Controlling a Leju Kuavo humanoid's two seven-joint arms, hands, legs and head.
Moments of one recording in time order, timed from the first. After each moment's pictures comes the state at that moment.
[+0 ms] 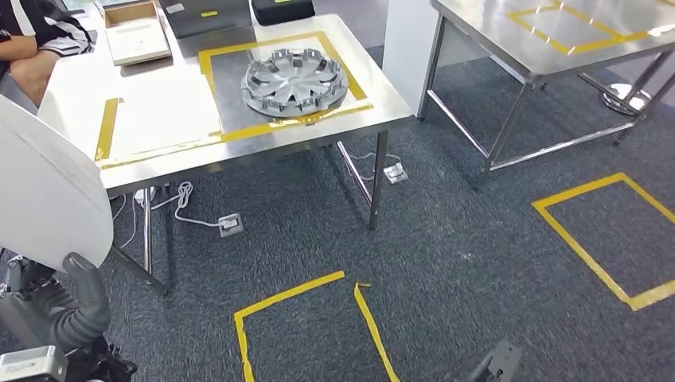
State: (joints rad) left arm -0.18 -0.13 -0.26 -1.48 -0.31 0.42 -0.68; right arm -0.10 0.15 -1.36 -0.20 0.23 0.07 -0.50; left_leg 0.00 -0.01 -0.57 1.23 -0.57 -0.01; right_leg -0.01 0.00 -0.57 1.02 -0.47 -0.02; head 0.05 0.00
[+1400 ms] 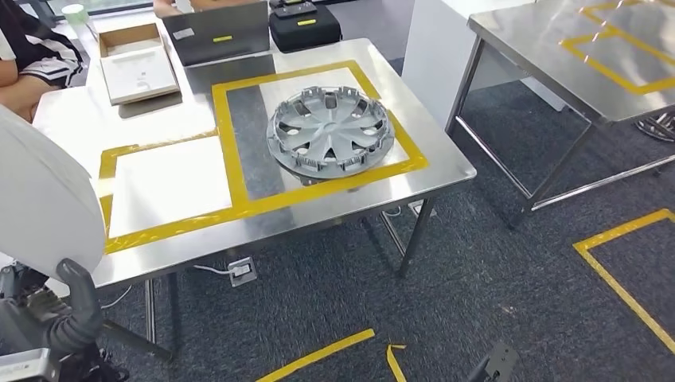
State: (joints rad) left arm -0.17 -0.12 -0.25 -1.49 -0.32 0.40 -0.67; right arm -0.10 0.15 -1.35 -0.20 0.22 0.09 -0.48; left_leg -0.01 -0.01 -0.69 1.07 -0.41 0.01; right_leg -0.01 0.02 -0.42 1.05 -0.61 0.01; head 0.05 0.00
